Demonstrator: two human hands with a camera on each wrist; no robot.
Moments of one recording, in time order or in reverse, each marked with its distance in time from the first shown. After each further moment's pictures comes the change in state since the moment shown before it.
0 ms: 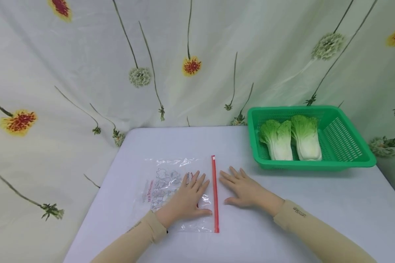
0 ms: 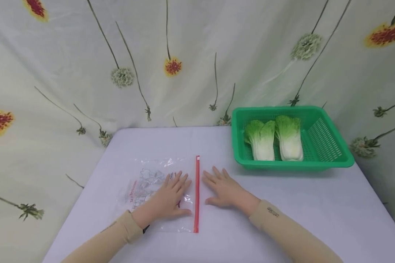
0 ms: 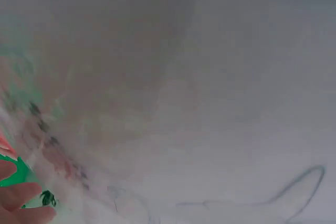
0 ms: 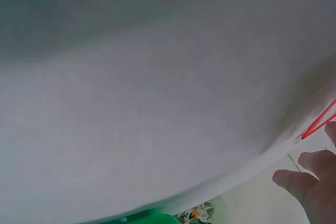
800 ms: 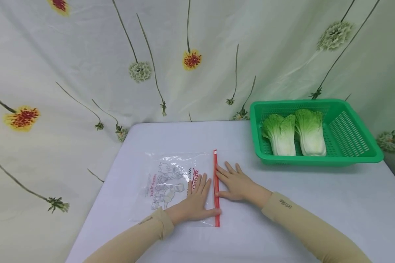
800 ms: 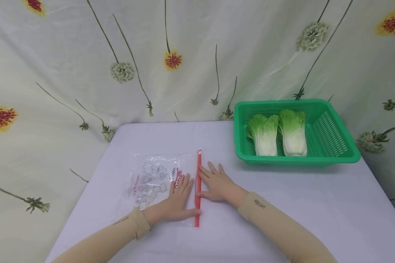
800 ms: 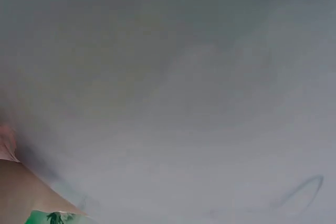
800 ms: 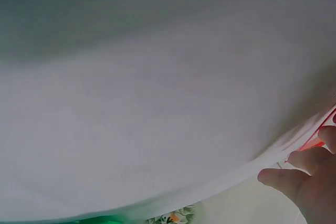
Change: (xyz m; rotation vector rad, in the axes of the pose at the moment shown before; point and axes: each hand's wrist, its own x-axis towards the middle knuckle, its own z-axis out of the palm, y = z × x) left_hand 0.001 0.030 0.021 -0.439 -0.143 -0.223; right_hand 0.025 -0.012 0.012 -0.024 -0.065 0.066
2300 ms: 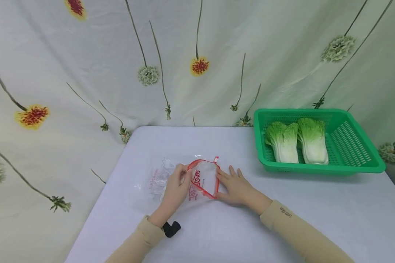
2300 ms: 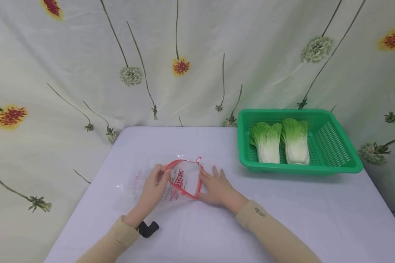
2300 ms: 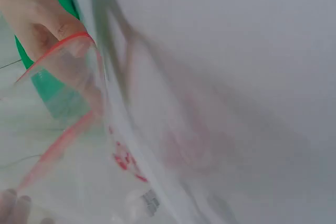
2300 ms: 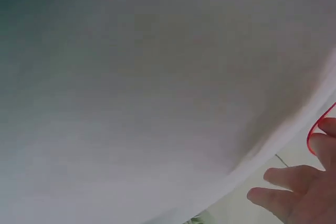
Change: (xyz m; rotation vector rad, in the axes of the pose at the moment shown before) left_hand -0.020 0.002 -0.071 -0.584 0.714 -0.057; right_hand 0.009 -0.015 -0.009 0.134 0.042 0.117
